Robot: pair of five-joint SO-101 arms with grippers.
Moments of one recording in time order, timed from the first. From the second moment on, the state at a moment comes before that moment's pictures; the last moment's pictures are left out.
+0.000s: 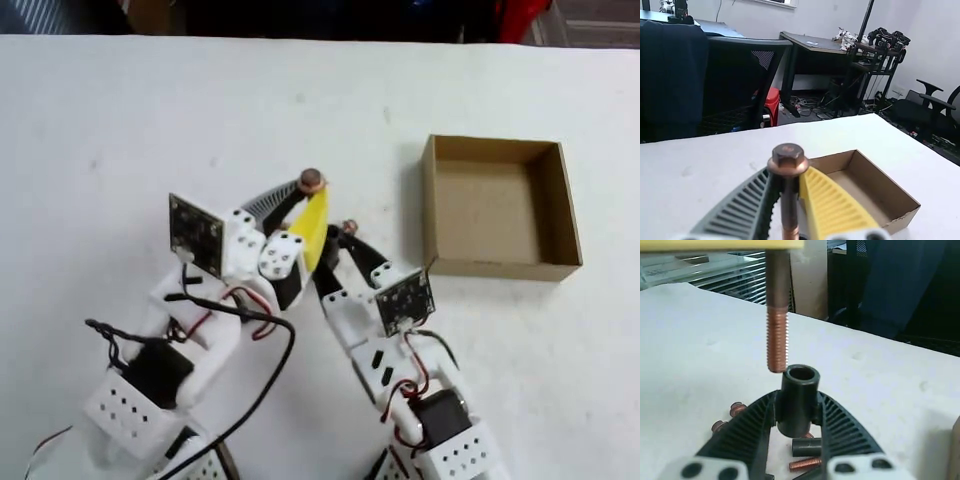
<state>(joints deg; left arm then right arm) 29.1 -67.5 63.1 20.3 13.6 -30.5 -102.4 96.4 23.7 3.6</state>
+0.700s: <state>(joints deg) 29.3 -67.5 63.1 20.3 13.6 -30.5 -102.4 95.6 23.7 10.9</state>
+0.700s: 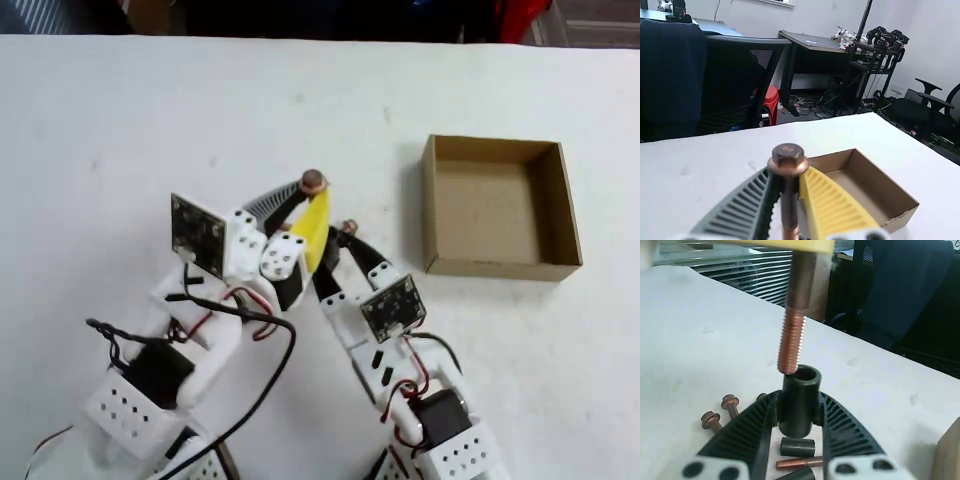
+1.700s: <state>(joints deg) 29.4 -67.5 66.8 14.4 11.7 -30.6 -102.4 95.6 23.7 11.0</state>
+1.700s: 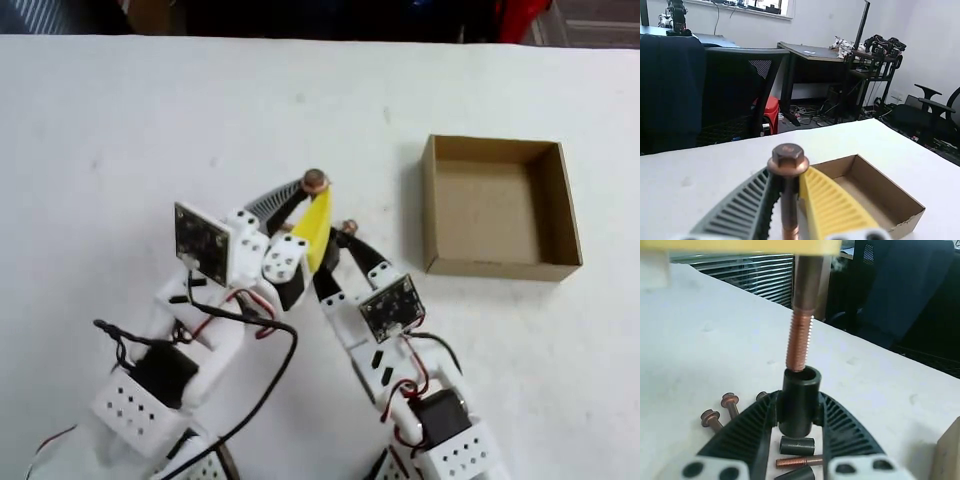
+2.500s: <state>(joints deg) 29.9 -67.4 70.6 14.2 14.9 -30.9 -102.5 95.6 23.7 11.0</state>
